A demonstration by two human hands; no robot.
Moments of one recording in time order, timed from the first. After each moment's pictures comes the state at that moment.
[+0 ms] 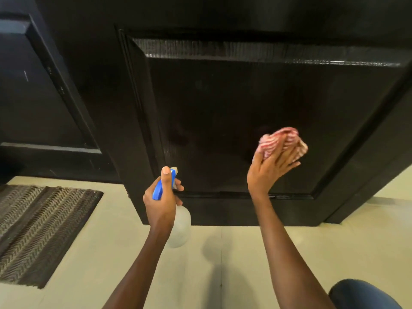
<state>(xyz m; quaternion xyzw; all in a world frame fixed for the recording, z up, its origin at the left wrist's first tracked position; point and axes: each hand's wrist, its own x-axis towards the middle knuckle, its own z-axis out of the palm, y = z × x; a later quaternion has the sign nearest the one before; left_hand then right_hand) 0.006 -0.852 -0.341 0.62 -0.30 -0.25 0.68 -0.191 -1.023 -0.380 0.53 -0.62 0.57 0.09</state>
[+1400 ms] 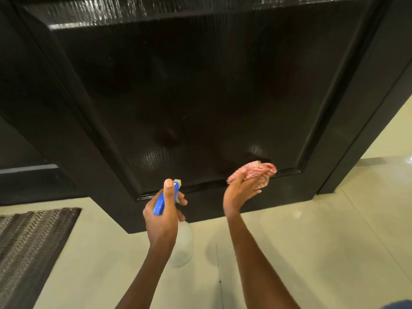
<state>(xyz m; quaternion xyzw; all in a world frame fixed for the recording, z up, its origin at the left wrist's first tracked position) -0.051 -0.857 -0.391 0.63 -0.36 -0.29 0.62 -0.185 -1.009 -0.515 0.29 -0.69 0.62 -0.23</state>
